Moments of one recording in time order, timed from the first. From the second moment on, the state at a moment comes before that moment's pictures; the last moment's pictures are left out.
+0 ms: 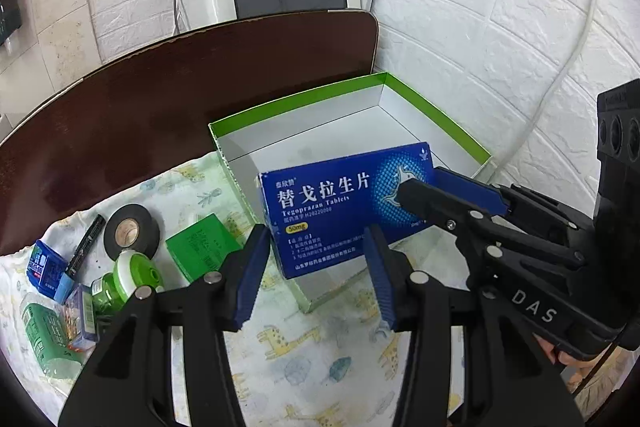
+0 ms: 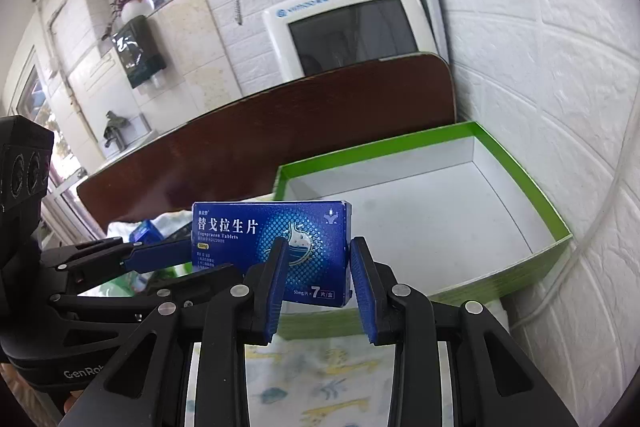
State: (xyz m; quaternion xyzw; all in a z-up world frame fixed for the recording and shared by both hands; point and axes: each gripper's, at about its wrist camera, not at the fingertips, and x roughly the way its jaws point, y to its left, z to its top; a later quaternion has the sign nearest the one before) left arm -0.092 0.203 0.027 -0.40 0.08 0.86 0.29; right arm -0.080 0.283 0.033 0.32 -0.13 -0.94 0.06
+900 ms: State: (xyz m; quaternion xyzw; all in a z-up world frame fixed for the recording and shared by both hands) left arm -0.097 0.223 -0.009 -0.46 0.08 0.84 0.29; right arm -0.102 0.309 -0.011 0.38 -0.14 -0.91 0.05
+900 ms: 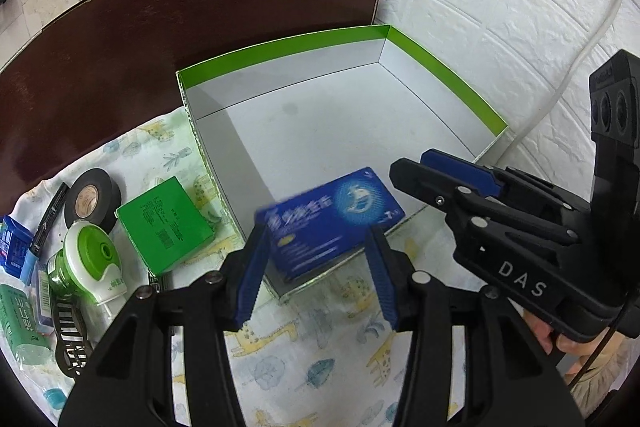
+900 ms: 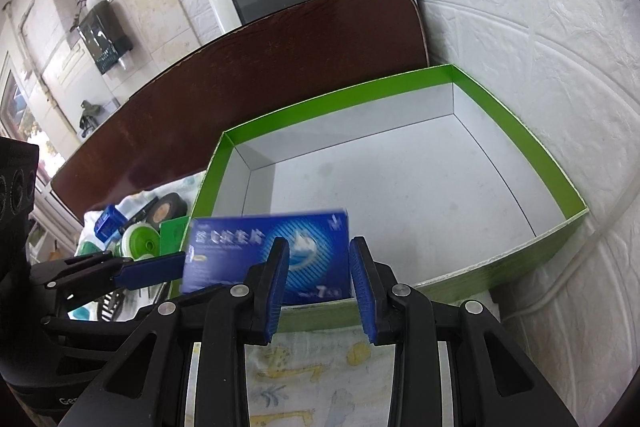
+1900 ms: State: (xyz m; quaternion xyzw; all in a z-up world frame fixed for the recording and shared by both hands) left arm -0.032 -0.013 -0.019 -0.43 -0.02 0.90 0.11; right arm -0.076 0.151 0.013 0.39 -0.05 -0.90 0.19
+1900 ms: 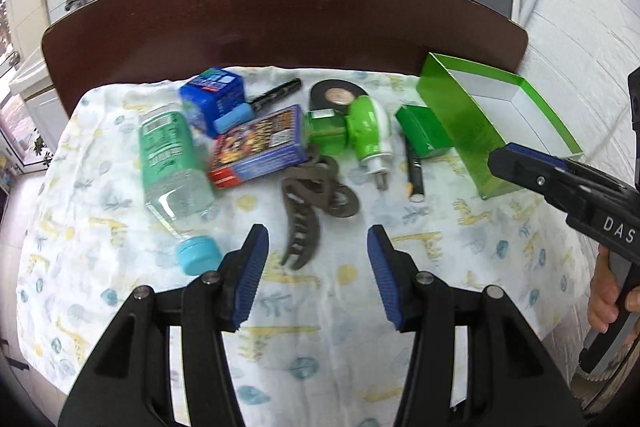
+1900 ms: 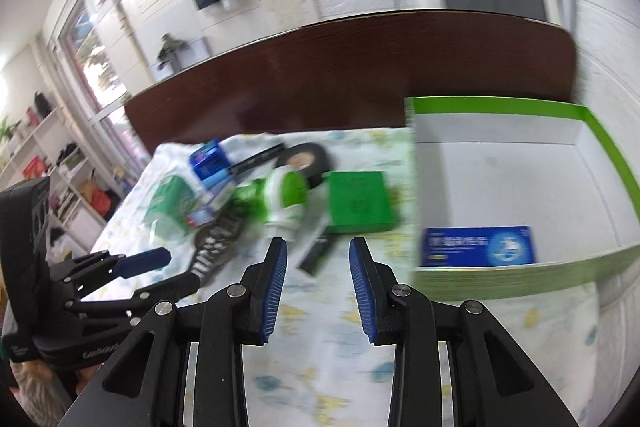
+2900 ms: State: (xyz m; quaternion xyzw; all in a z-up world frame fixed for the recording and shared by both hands) left arm -0.175 -0.149 -0.043 -0.43 -0.07 0.89 0.13; right arm -0.094 -0.051 -0.051 0.47 0.05 -0.85 0.23
